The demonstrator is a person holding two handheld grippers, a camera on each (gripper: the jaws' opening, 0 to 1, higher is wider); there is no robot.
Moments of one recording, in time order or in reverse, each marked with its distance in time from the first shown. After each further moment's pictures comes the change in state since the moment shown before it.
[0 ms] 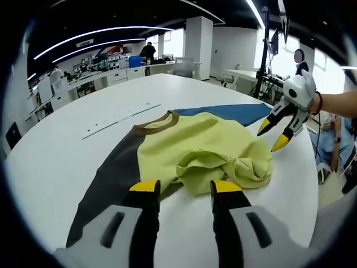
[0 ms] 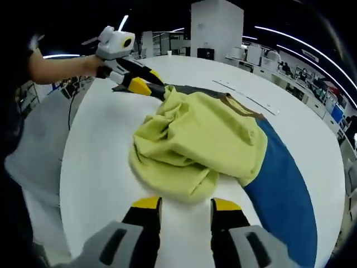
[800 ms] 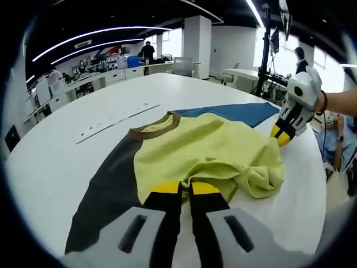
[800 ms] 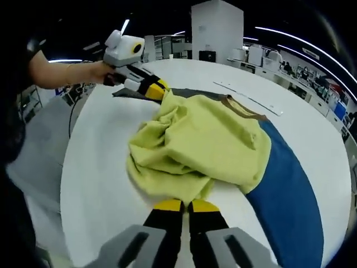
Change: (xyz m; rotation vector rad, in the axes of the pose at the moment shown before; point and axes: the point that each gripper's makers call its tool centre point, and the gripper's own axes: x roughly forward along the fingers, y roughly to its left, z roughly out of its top) left arm 0.021 0.004 0.005 -0.005 0.004 0.007; right arm 0.003 -0.003 0.005 0.072 -0.029 0.033
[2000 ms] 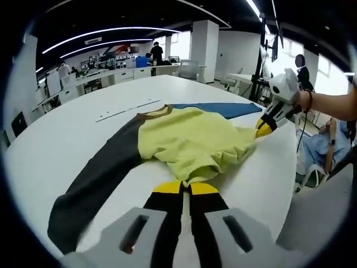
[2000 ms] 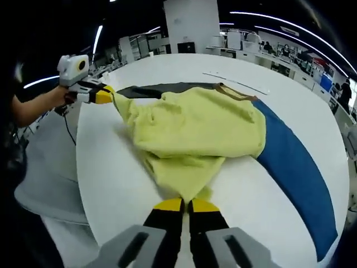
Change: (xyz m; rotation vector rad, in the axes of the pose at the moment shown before) left arm -0.120 -0.050 -0.053 -0.061 -0.023 0.044; right arm -0.028 0.050 -0.023 0.166 0.071 -0.068
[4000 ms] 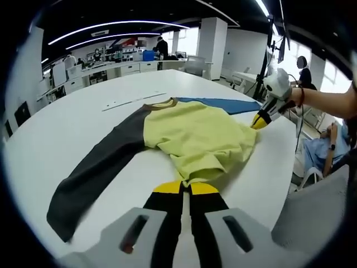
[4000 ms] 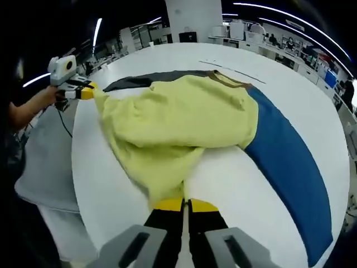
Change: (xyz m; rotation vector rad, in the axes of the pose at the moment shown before) left arm -0.019 0.001 -0.012 -0.045 0.034 0.021; right arm -0.015 -0.034 -0.016 0.043 0.063 -0.014
